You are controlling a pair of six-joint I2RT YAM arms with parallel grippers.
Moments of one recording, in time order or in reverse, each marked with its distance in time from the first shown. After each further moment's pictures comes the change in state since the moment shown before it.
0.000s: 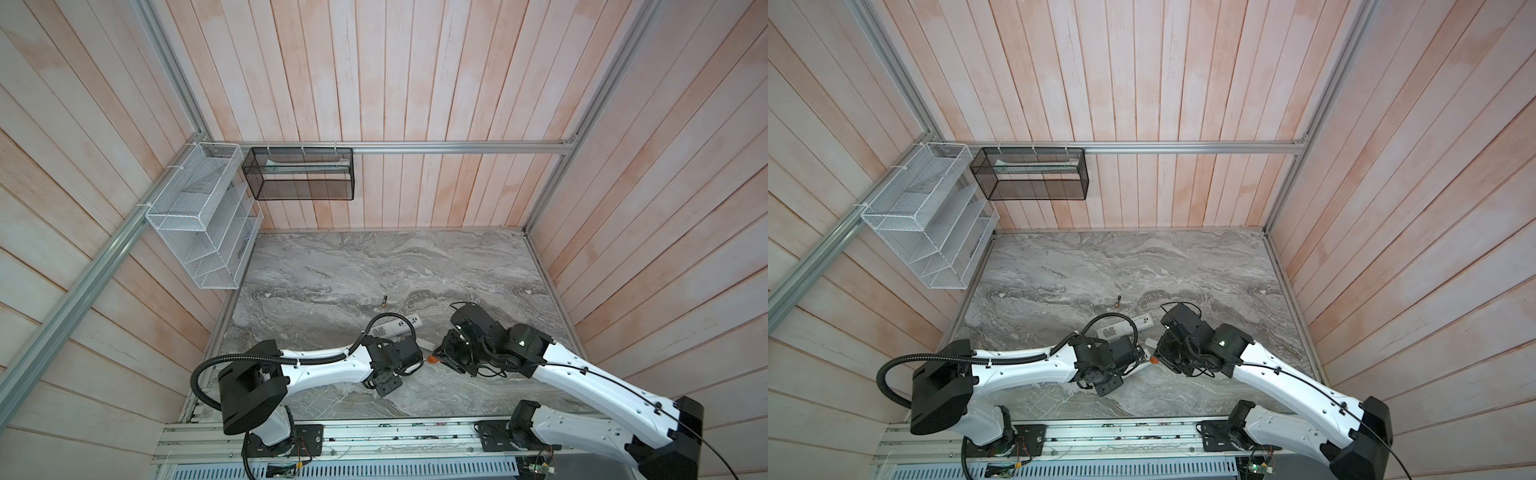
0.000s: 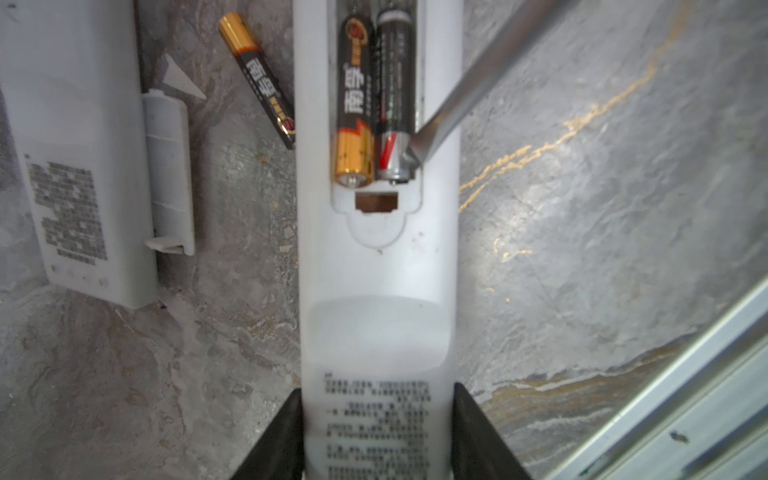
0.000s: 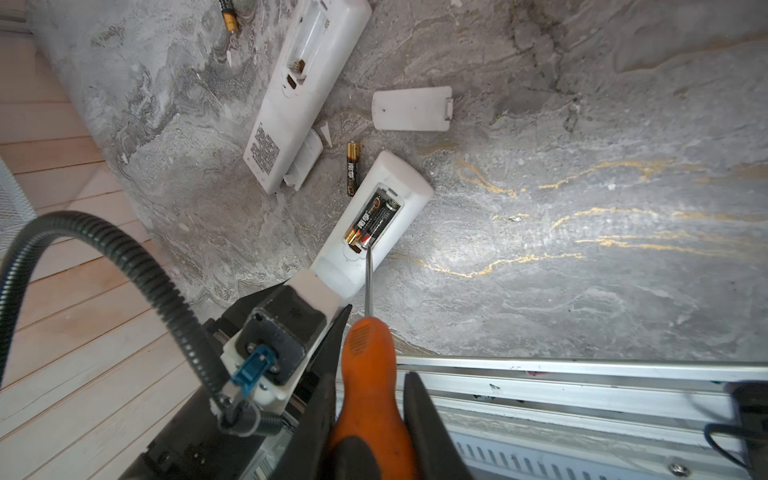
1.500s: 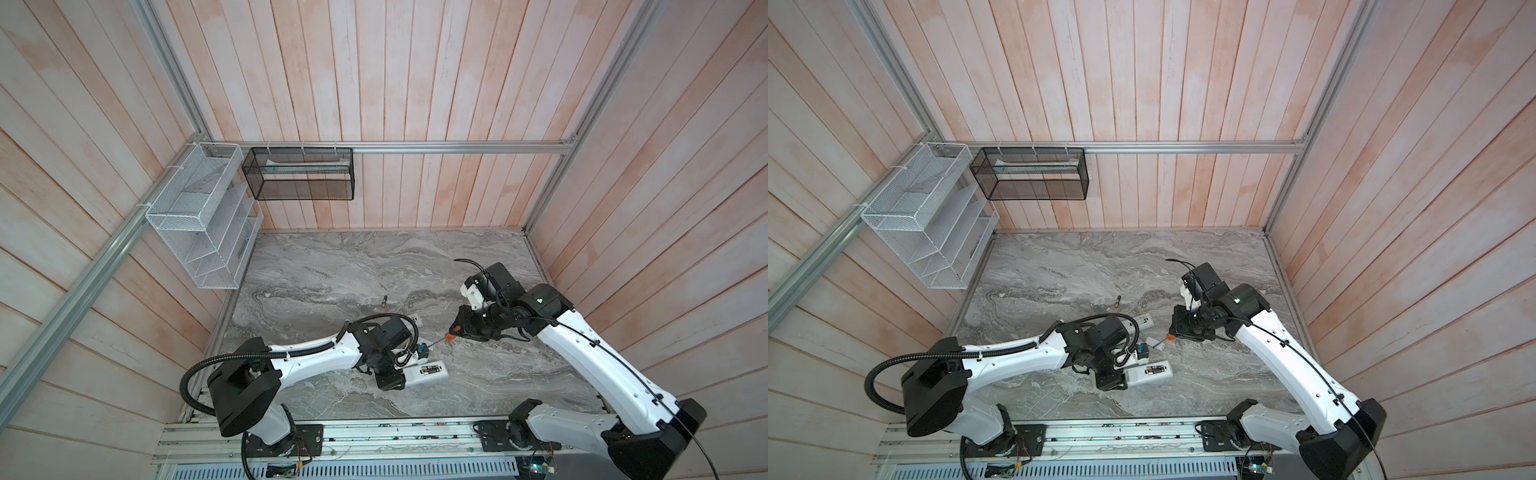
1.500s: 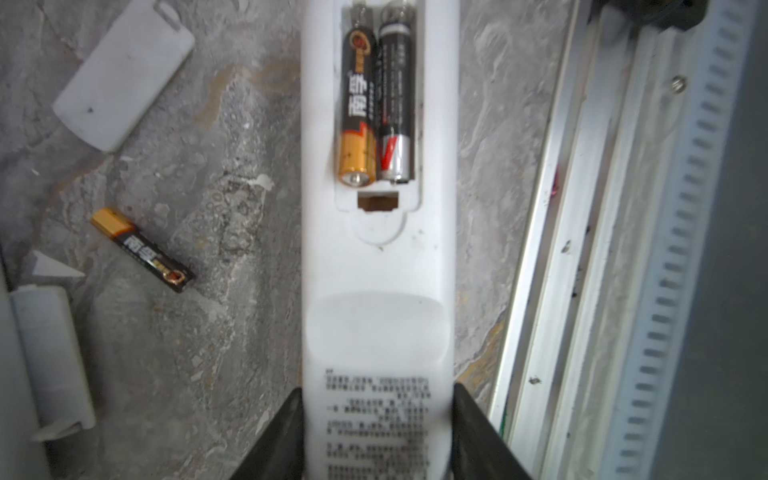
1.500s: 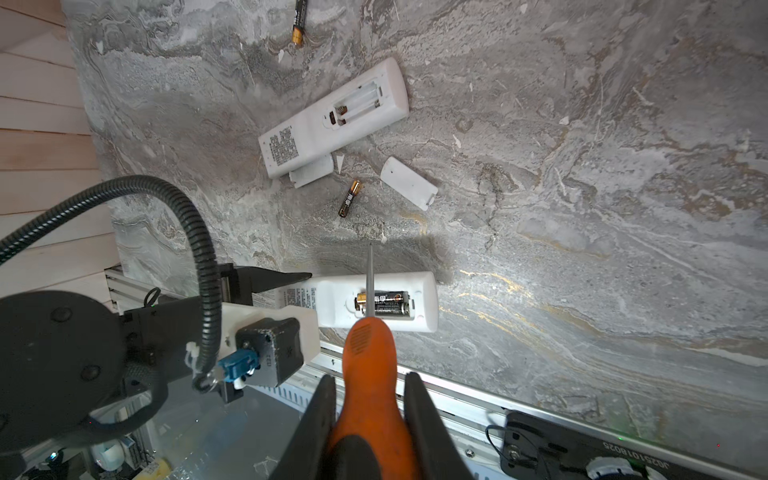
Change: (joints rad) left arm 0.167 -0.026 0.003 0.111 0.486 0.335; right arm -0.321 0.180 0.384 -0.341 -0.140 -0.773
